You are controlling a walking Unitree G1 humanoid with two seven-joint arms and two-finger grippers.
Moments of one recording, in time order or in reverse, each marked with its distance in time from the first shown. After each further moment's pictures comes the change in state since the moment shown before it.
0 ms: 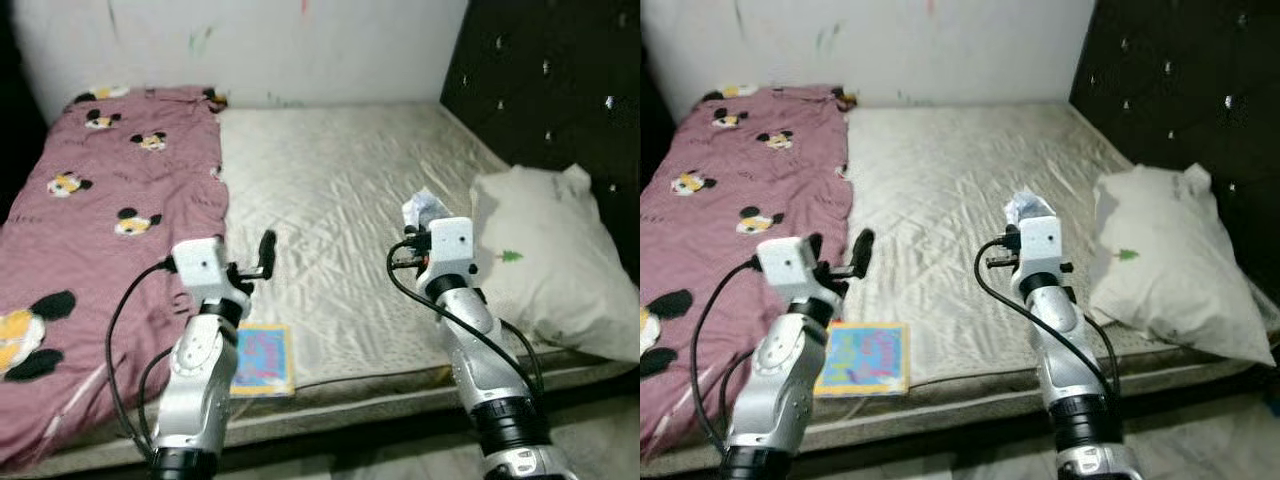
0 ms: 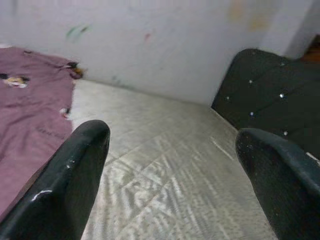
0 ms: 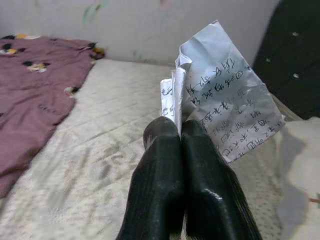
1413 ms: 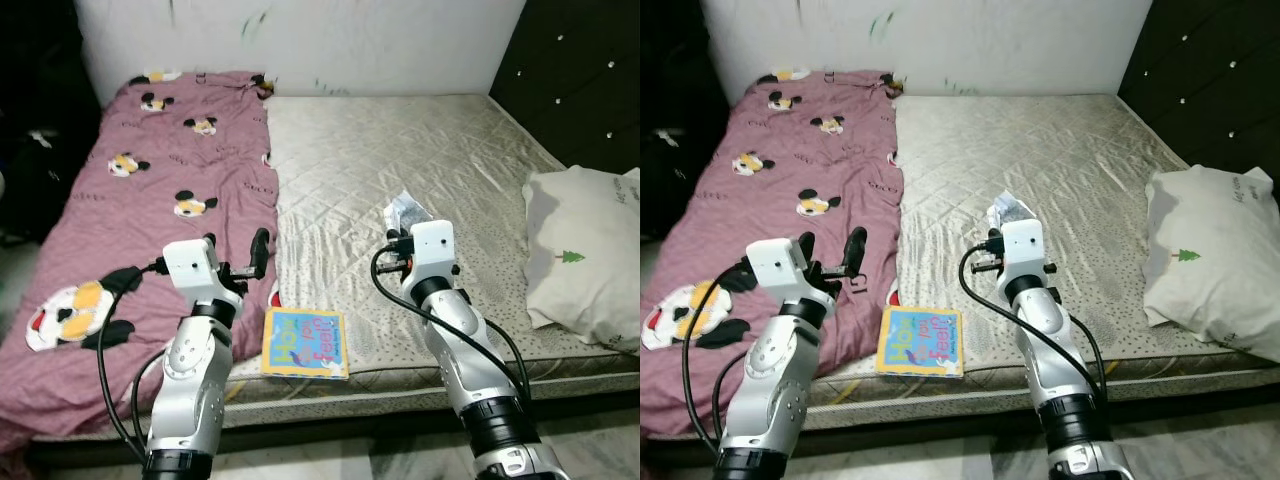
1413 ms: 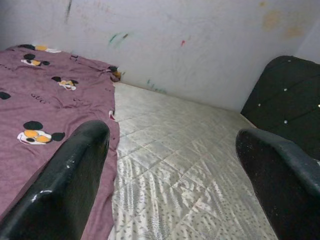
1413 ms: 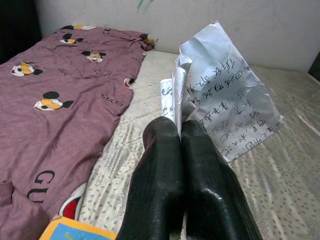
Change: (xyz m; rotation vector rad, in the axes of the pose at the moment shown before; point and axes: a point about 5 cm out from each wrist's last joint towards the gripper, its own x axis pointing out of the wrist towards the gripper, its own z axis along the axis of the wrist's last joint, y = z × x) left arm -0.002 0.003 0.001 -0.016 -0.026 -0.001; right arm 0.002 0.010 -0.003 -0.019 0.012 0.052
